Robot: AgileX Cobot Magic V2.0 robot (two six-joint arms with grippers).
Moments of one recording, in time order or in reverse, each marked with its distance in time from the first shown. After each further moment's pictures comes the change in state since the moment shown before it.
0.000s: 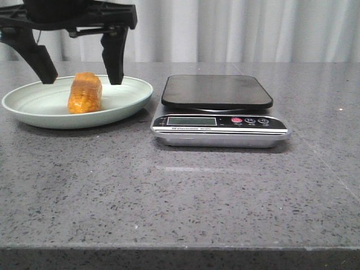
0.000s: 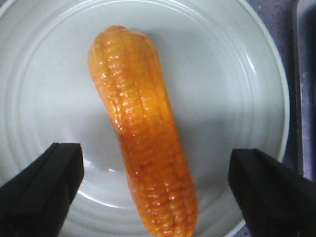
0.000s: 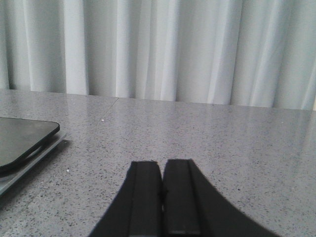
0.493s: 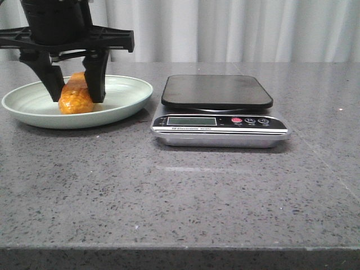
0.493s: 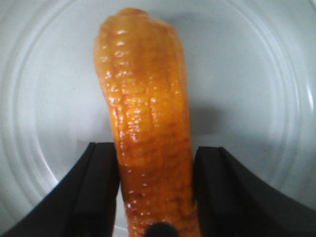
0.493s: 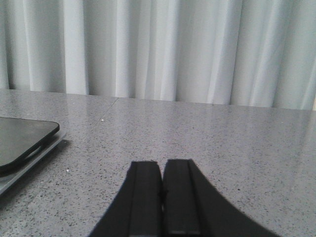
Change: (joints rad) left arm 0.032 0.067 -0.016 -0.006 0.019 -0.027; right arm 0.000 0.000 0.000 0.000 0.000 0.000
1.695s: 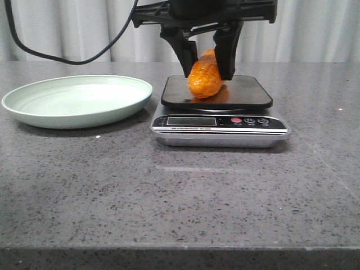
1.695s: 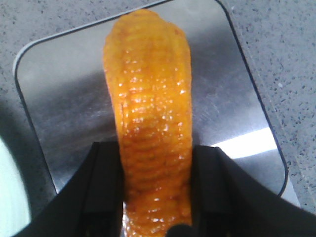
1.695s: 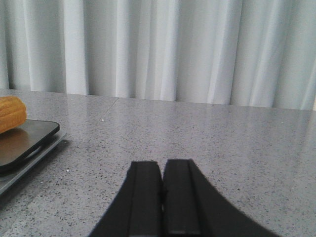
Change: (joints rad) left arm -0.276 0.238 -0.449 -0.056 0.057 0.163; right arm 0.000 0.000 0.000 0.000 0.000 0.000
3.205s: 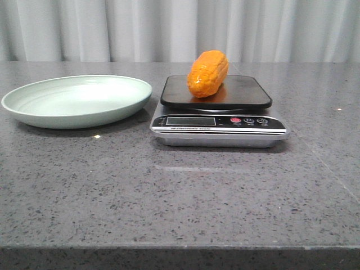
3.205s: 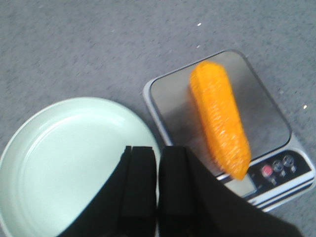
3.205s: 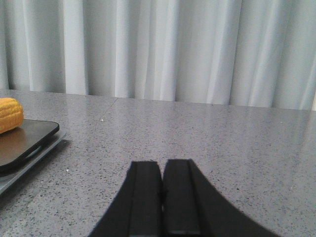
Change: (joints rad) left arm 0.056 -0.479 0.235 0.117 -0.004 0.142; right arm 0.000 0.000 0.000 0.000 0.000 0.000
